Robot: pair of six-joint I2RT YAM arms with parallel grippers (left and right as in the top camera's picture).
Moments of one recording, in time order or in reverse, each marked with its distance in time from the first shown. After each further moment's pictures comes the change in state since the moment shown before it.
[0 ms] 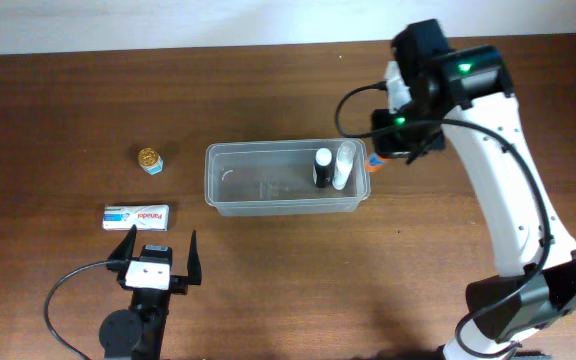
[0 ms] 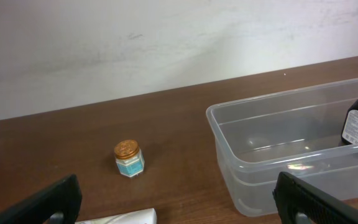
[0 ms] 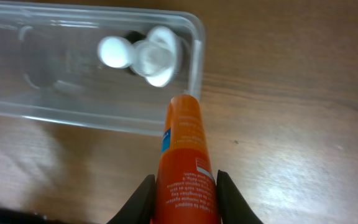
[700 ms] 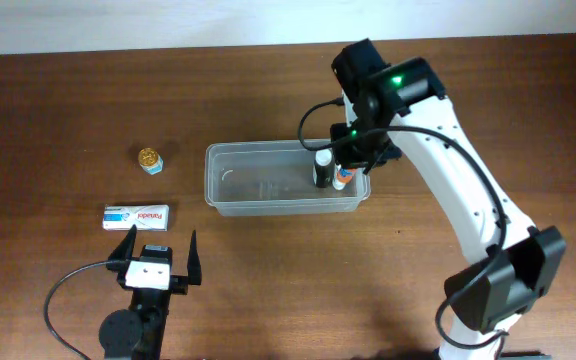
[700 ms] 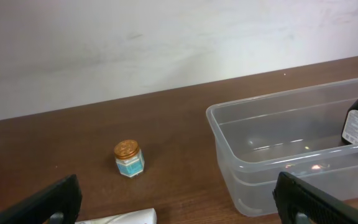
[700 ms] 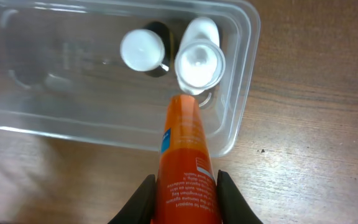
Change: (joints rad) left arm 0.000 0.000 0.000 0.000 0.000 0.000; right arm 0.143 0.082 -0.069 0.088 0.060 0.108
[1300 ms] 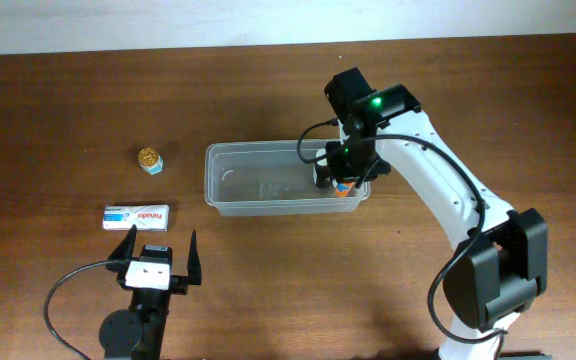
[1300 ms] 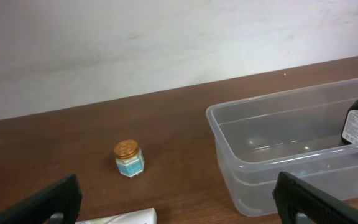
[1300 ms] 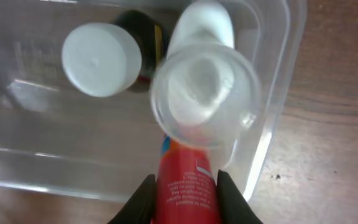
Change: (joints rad) left arm 0.000 0.000 0.000 0.000 0.000 0.000; right arm 0.000 0.007 -0.251 0.230 0.006 0.003
